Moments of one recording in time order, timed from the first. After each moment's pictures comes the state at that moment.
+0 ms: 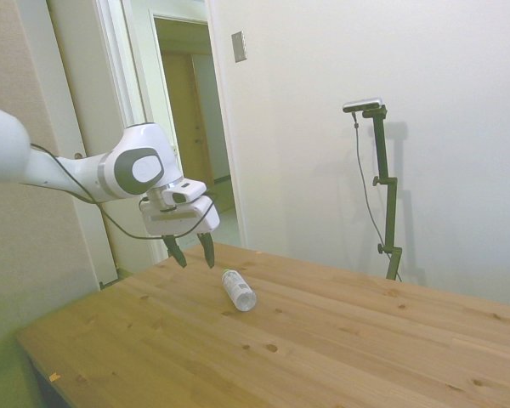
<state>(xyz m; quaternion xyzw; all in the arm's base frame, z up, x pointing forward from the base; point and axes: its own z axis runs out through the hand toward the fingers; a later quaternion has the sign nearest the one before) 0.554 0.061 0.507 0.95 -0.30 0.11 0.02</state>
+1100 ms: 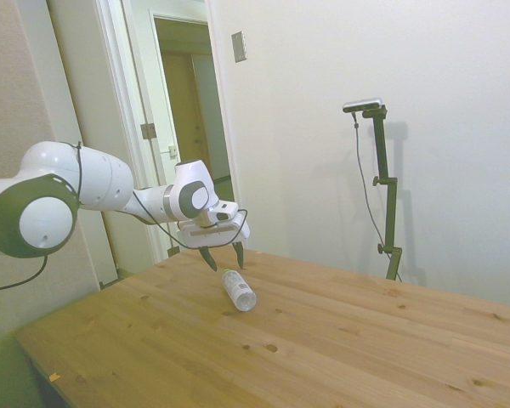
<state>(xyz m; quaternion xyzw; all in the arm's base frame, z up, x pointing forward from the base) 0.716 0.137 0.397 0.97 -0.20 0.12 0.00</state>
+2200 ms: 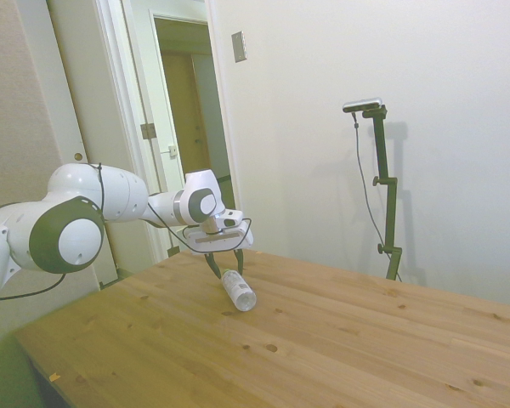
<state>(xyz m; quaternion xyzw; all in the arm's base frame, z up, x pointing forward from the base) 0.738 0.141 0.373 0.98 -0.16 0.08 0.02</state>
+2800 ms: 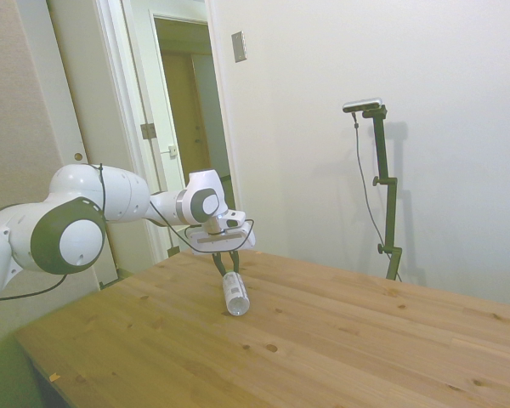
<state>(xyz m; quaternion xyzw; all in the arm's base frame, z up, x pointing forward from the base) 0.741 0.132 0.373 0.98 -0.17 0.07 0.02</state>
